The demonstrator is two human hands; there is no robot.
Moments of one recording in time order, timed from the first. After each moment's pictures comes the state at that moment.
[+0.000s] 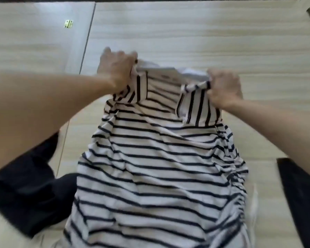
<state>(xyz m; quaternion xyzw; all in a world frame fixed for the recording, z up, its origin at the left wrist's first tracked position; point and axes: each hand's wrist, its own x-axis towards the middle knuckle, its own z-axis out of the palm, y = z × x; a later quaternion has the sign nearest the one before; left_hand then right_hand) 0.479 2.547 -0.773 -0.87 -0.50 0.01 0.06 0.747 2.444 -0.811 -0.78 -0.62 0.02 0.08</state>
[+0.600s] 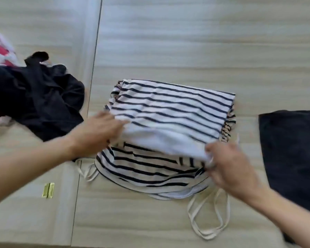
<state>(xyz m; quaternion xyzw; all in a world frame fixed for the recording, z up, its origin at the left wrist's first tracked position) 0.315 2.302 -0.755 -0.94 -0.30 0.09 -0.11 0.672 2.124 -0.757 -0.66 -0.73 0.17 0.09</state>
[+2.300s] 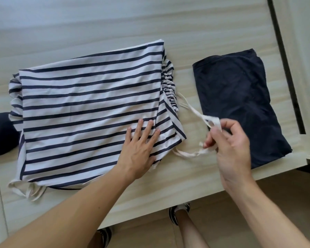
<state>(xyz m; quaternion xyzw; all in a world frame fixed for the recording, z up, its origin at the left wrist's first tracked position) 0.542 2.098 -0.862 -0.91 -0.30 0.21 -0.20 0.730 2.014 -0.726 -0.78 -0.15 0.37 0.49</state>
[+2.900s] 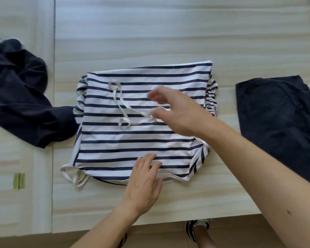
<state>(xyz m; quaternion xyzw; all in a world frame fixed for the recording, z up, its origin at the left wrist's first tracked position) 0.434 2.056 -0.845 -0.83 -0.45 0.03 -0.33 0.625 2.193 -0.709 -0.66 -0.57 0.47 0.15</state>
